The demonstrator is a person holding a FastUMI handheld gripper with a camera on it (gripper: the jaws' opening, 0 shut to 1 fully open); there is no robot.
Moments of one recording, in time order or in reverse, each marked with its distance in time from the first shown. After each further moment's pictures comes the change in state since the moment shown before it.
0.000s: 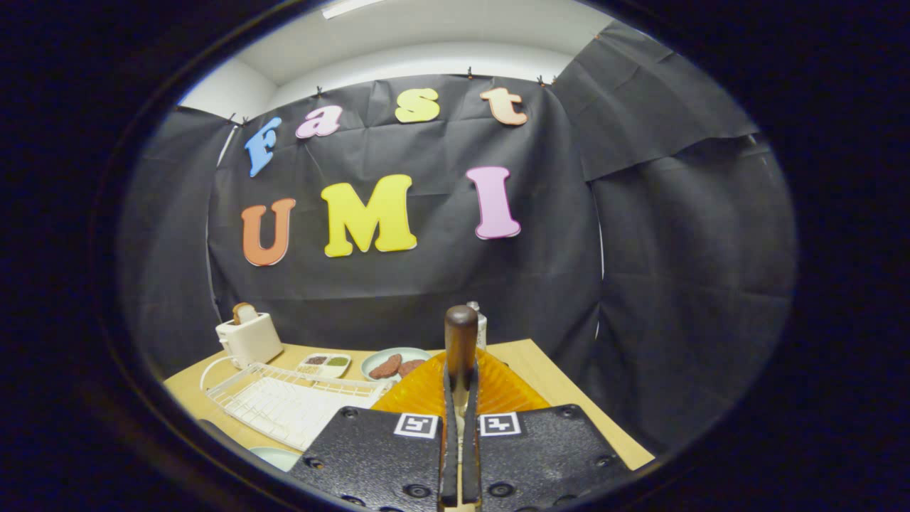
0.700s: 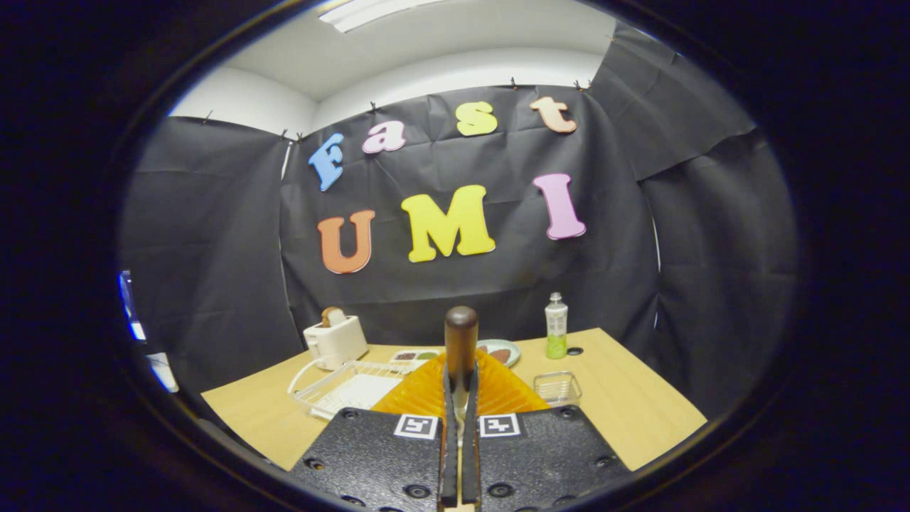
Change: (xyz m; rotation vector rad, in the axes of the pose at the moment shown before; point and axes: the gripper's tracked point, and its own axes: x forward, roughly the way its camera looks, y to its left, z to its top) arm -0.089 0.122 -0.054 0.038 0.031 0.248
